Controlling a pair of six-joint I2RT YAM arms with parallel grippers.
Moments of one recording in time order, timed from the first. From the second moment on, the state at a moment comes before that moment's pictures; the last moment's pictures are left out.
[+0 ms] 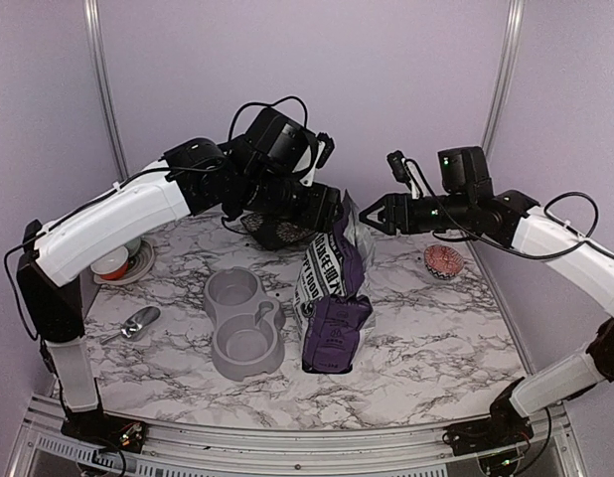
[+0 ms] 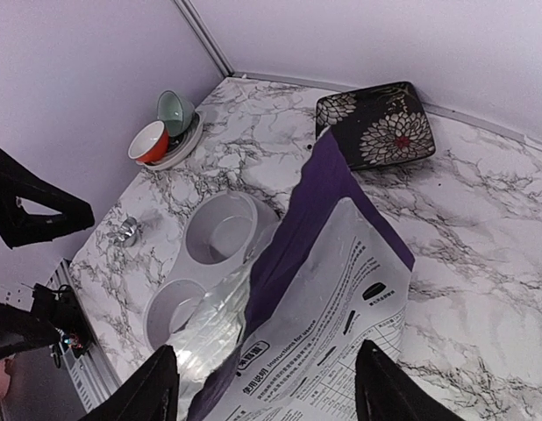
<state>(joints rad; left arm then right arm) -1.04 1.89 2.11 -0.84 -0.25 -0.34 0.54 1.34 1.28 -0.43 -0.38 0.28</state>
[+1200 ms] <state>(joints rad) -0.97 2.08 2.16 -0.70 -0.03 -0.40 0.54 1.46 1.33 -0.38 -0.44 0.27</state>
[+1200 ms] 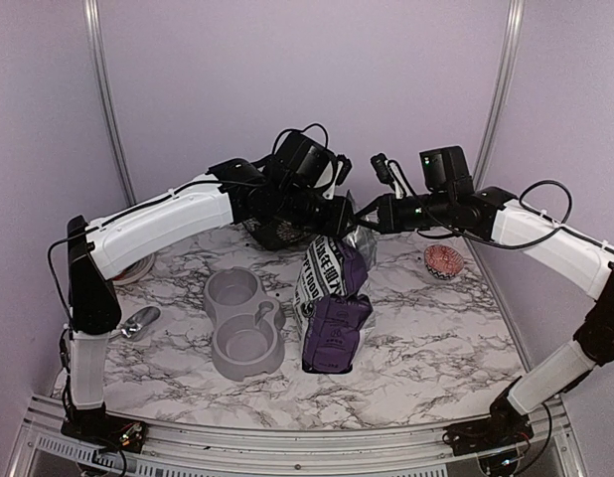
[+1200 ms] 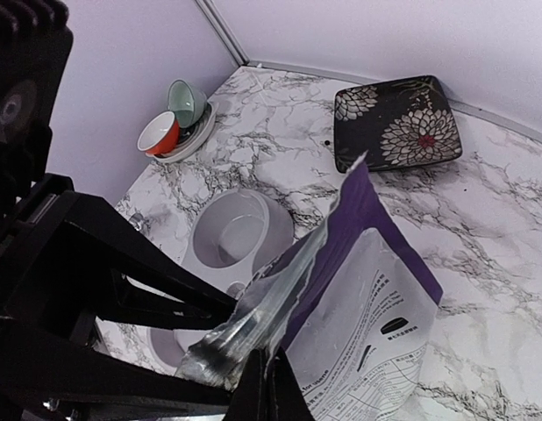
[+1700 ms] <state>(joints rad) -0.98 2.09 2.18 -0.69 -0.05 -0.42 0.53 1.46 1.31 -0.35 -0.43 0.30</state>
